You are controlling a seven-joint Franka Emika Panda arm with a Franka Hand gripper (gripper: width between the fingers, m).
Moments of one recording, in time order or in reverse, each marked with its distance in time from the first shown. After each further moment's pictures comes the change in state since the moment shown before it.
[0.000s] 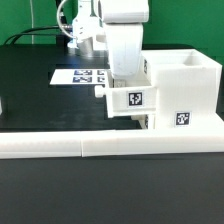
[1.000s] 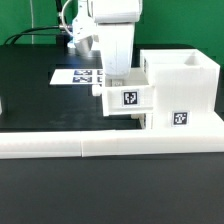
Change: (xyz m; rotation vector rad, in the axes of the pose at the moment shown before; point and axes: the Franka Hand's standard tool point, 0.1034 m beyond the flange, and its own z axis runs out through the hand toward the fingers) arm 0.000 -0.007 0.001 0.009 0.035 0.106
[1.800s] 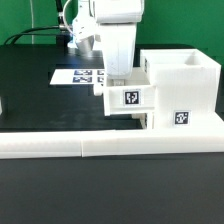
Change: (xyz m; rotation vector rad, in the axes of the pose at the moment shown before) arm 0.002 -0.002 0.000 0.008 0.000 0.007
